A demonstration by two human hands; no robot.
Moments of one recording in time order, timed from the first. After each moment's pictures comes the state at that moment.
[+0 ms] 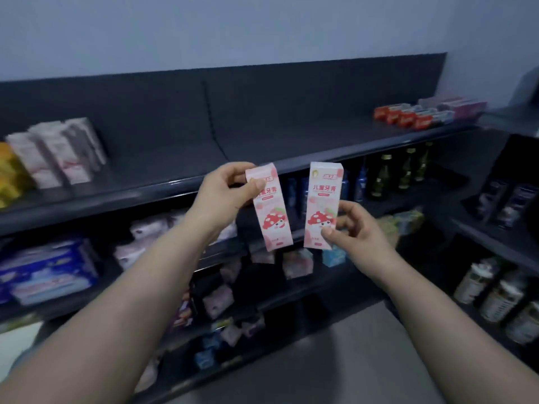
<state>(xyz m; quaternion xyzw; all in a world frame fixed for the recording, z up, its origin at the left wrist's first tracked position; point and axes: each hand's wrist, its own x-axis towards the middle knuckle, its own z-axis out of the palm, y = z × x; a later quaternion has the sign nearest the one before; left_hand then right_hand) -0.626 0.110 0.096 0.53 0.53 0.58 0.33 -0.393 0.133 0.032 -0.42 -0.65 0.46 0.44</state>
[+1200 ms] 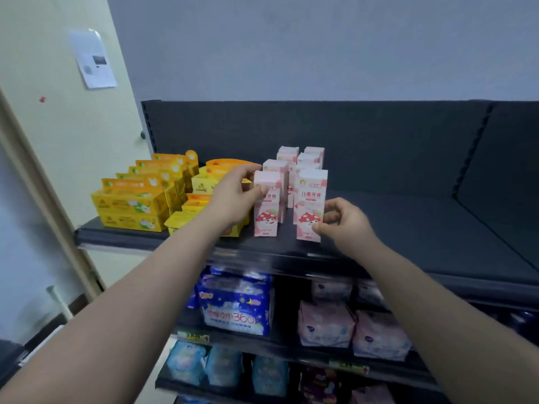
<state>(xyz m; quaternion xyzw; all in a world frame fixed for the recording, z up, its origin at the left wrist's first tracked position) -1.110 0.117 0.119 0.45 0.72 0.52 0.02 -0.941 0.255 0.074 -0.31 -0.80 0.43 0.29</state>
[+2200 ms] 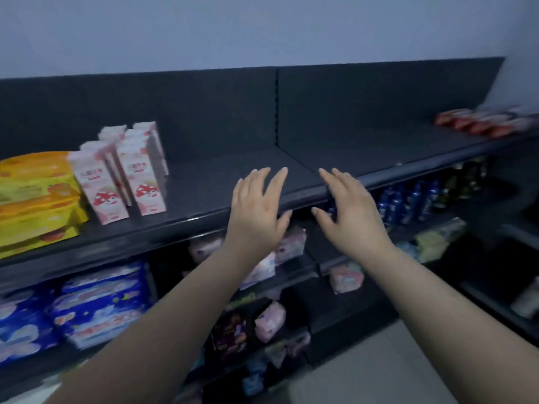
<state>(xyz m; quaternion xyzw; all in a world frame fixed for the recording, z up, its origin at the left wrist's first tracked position) -0.851 0.162 0.054 0.74 0.56 0.34 -0.15 -0.671 0.174 0.071 -0.51 -0.80 0.00 0.32</state>
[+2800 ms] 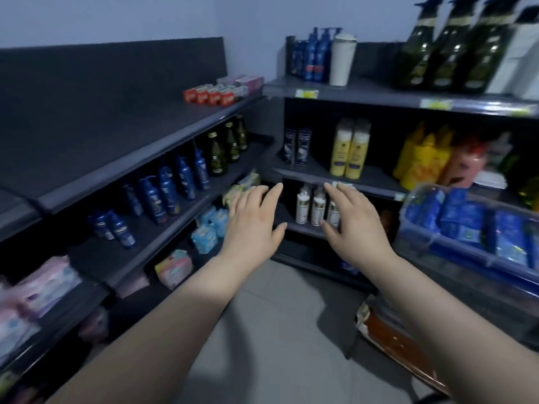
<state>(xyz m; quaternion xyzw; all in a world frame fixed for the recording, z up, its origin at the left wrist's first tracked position) -0.428 0.091 0.017 0.91 0.31 0.29 -0.01 -0.265 -0.021 0.025 -0.80 -0.55 -0.08 0.25</state>
